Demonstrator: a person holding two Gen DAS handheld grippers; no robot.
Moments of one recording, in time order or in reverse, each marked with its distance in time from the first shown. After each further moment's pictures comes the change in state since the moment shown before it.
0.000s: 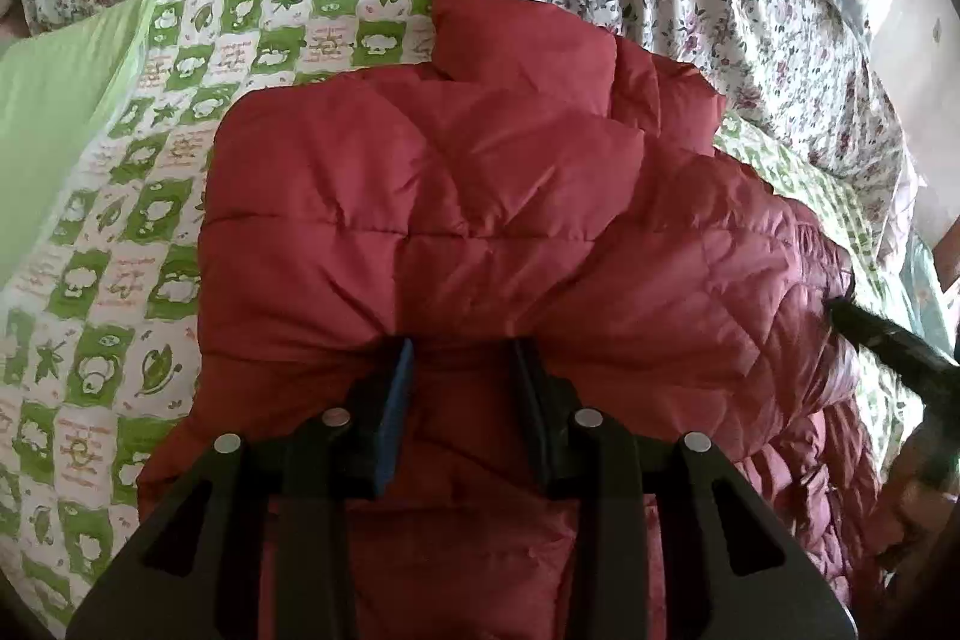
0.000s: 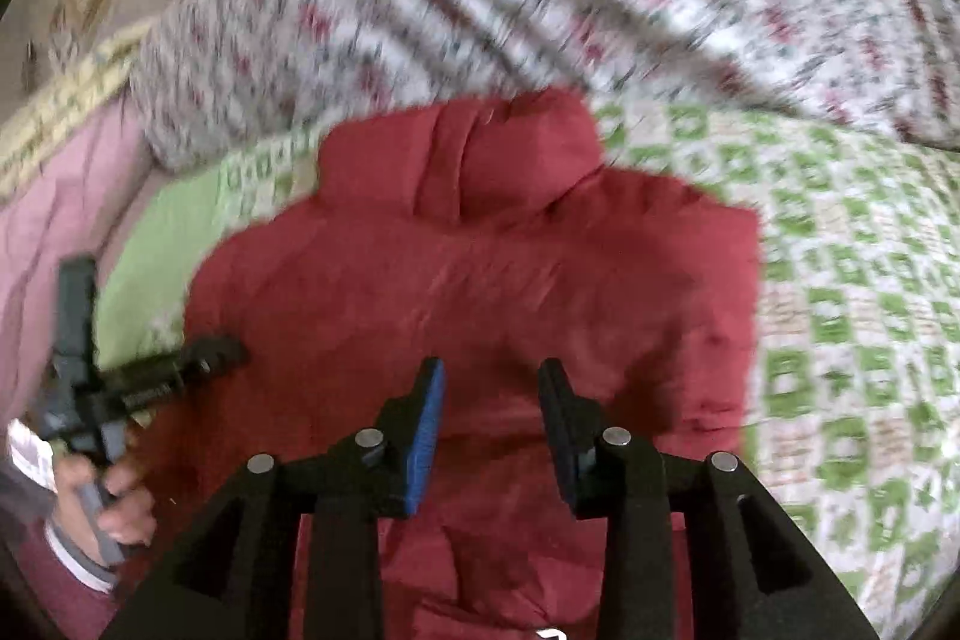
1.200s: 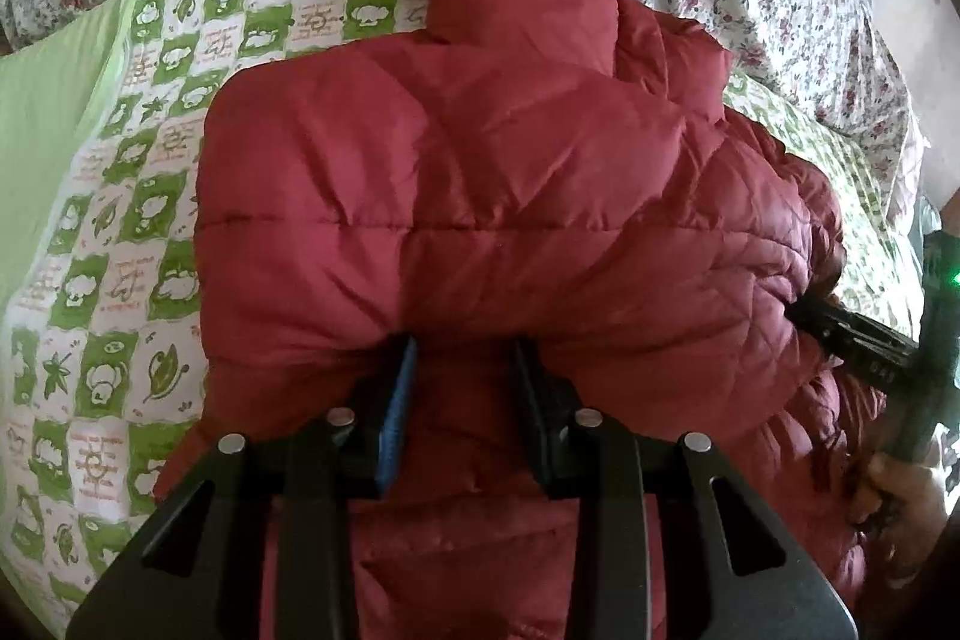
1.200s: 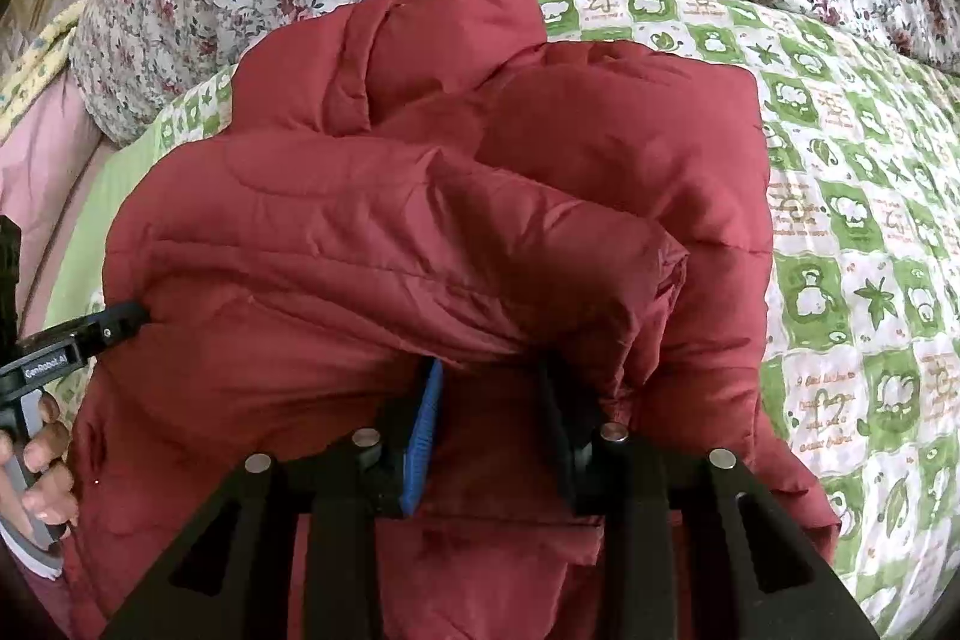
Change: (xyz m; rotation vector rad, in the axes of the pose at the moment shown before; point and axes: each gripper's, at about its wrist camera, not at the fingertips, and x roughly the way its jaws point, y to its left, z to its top) left arm 0.010 0.004 0.003 0.060 0.089 0.016; right arm 0.036 -0.033 -0.018 0.083 0.079 -0.008
